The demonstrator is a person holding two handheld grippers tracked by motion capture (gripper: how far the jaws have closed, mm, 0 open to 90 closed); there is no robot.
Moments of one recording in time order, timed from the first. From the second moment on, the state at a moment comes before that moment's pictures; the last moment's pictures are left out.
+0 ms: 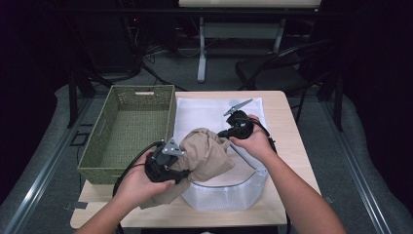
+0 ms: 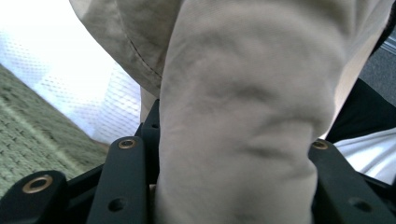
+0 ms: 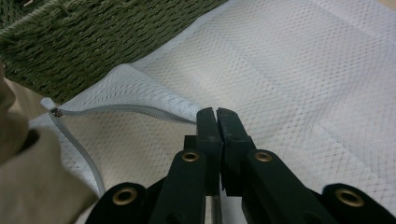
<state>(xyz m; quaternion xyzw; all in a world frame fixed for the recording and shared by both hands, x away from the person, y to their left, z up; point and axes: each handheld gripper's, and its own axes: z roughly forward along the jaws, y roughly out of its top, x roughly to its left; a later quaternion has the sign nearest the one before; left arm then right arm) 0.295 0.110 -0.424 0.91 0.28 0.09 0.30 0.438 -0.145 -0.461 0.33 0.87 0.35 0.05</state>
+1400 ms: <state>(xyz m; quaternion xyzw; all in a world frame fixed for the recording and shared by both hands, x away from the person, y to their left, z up) 0.299 0.072 -0.489 0.93 0.27 0.04 0.26 0.433 -0.141 -0.460 0.33 0.87 0.36 0.06</state>
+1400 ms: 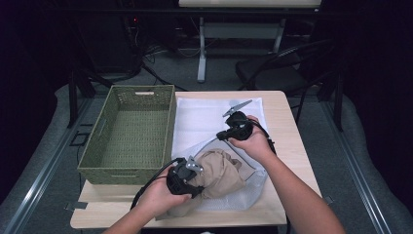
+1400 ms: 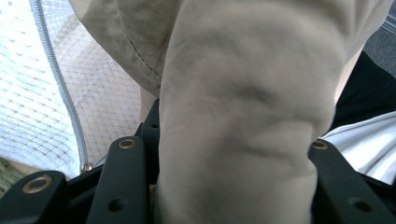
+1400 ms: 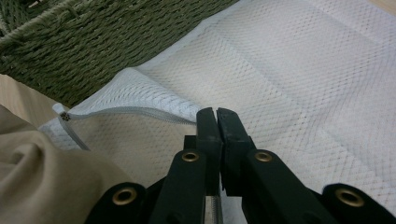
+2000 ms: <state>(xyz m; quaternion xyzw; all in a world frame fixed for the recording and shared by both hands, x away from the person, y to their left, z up) 0.311 0.063 -0.503 0.92 0.29 0.04 0.25 0.420 -0.141 -0.450 0.31 0.87 0.37 0.06</state>
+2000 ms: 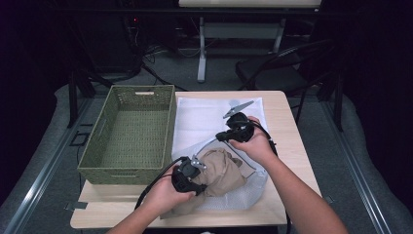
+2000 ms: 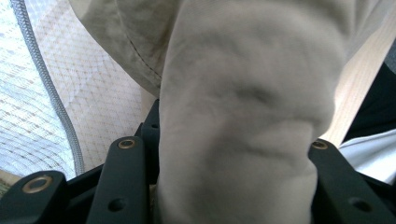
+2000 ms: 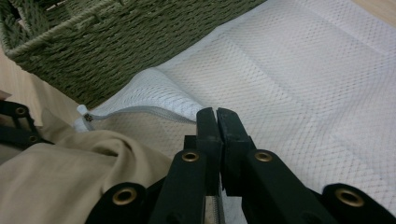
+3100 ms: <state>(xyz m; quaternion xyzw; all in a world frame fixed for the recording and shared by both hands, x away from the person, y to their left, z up) 0.325 0.062 -0.529 0.91 0.34 0.02 0.23 0.390 -0.139 -0.442 0.28 0.88 0.38 0.07</state>
